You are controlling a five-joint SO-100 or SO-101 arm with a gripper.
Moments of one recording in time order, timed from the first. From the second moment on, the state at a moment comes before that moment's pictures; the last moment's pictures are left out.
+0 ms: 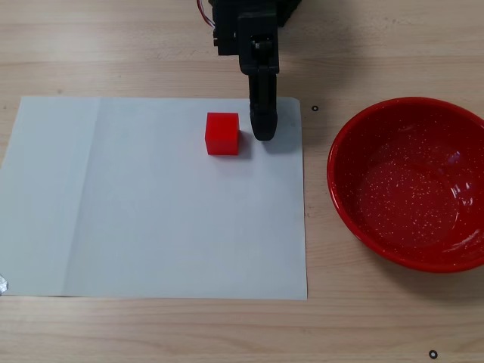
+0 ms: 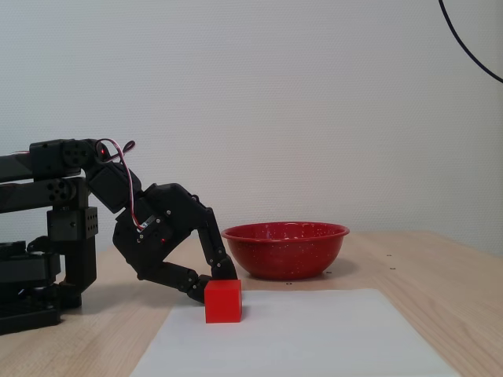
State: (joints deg) arm 6.1 187.2 178.0 50.4 -8.3
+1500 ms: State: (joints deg) arm 5.3 173.1 168.9 53.7 -4.0
